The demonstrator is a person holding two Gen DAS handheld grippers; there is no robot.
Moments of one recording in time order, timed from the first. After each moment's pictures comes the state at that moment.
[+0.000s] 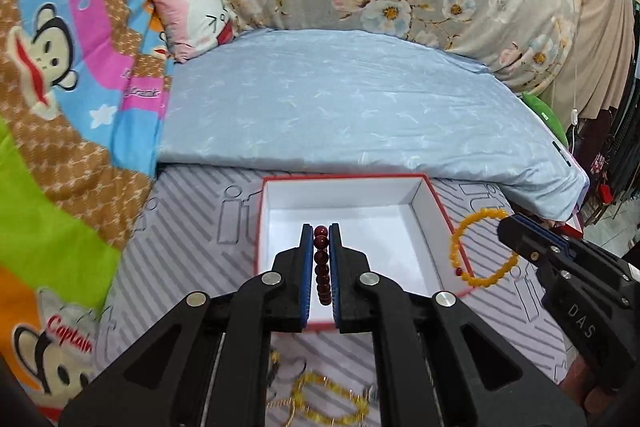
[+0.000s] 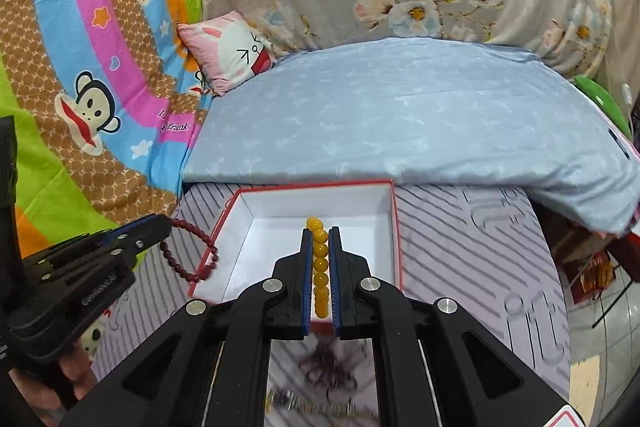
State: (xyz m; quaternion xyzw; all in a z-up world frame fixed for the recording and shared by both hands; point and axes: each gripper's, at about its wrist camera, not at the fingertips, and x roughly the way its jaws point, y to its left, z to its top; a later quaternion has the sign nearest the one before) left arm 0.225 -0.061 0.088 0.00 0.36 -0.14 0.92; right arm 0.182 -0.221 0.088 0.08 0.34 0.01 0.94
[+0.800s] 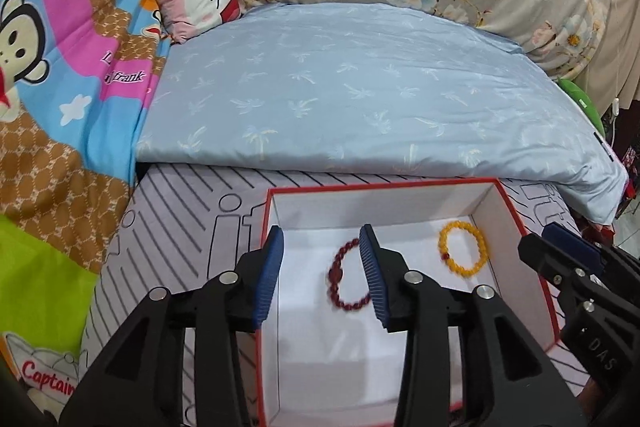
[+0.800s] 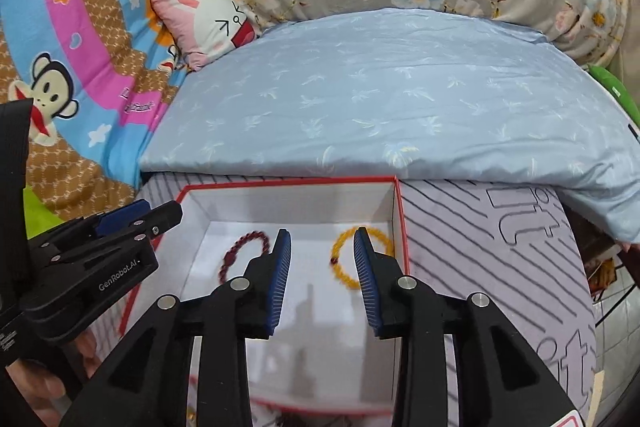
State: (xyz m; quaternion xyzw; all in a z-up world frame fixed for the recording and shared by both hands) left arm 0.297 -0.066 0.026 0.02 0.39 -0.10 0.92; right arm 0.246 -0.235 0.031 0.08 0.37 0.01 0.92
